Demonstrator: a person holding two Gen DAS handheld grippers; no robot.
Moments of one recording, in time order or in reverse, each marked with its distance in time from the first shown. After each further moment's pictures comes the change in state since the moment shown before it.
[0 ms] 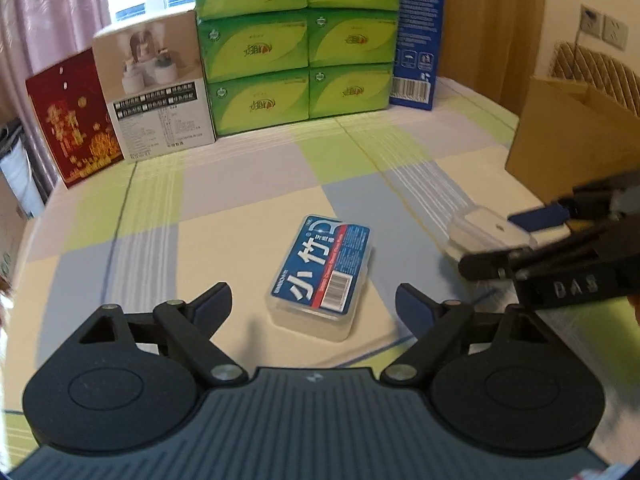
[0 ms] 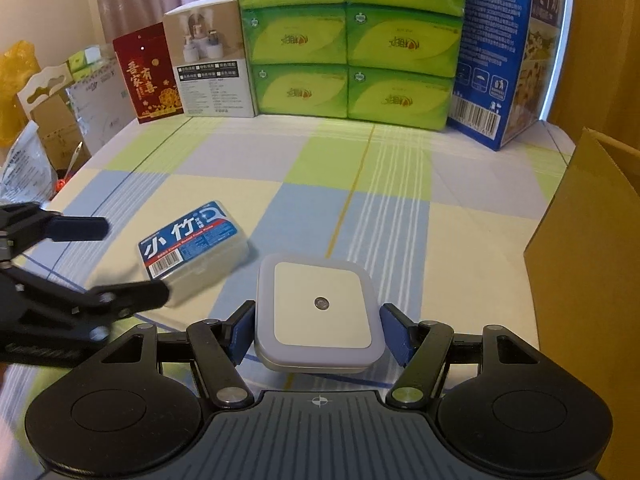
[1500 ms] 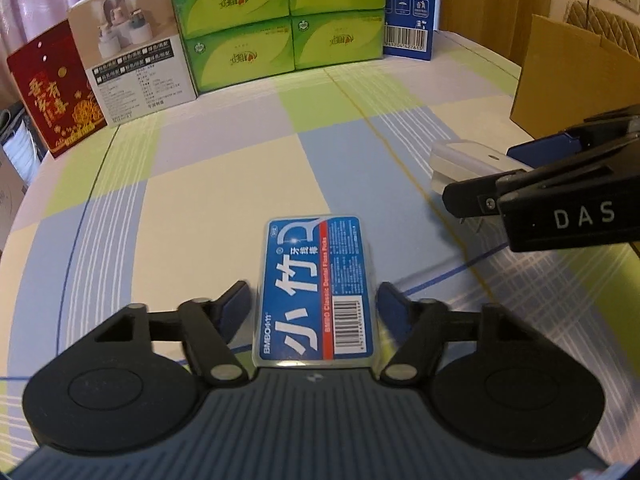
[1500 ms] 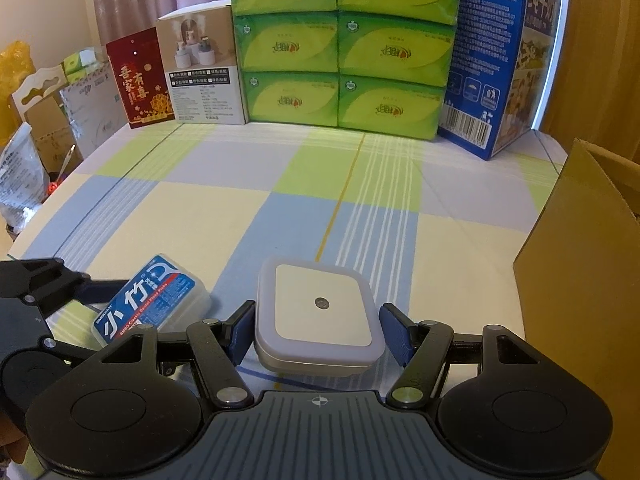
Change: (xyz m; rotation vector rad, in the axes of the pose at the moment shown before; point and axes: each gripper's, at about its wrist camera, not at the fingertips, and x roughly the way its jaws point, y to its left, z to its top) left arm 0.024 -0.038 -0.013 0.025 0.107 0.064; right arm 0.001 -0.004 0.007 -0.013 -0.023 -0.031
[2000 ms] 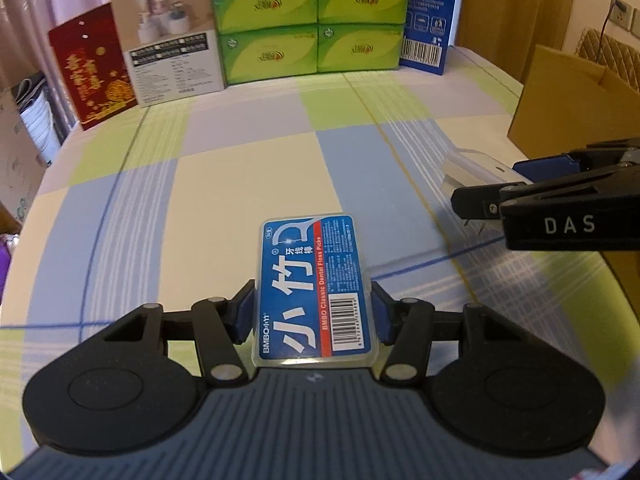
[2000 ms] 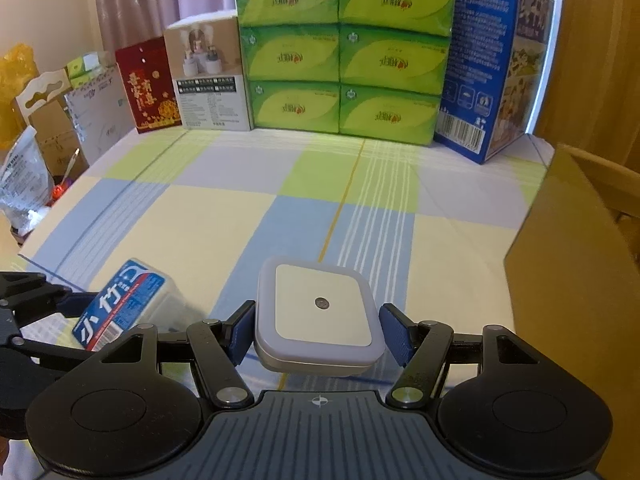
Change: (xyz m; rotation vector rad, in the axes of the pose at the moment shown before) left arm -0.046 0.001 -0.009 -0.103 0.016 0.015; right arm -0.027 0.004 -0.004 0.006 -0.019 0.000
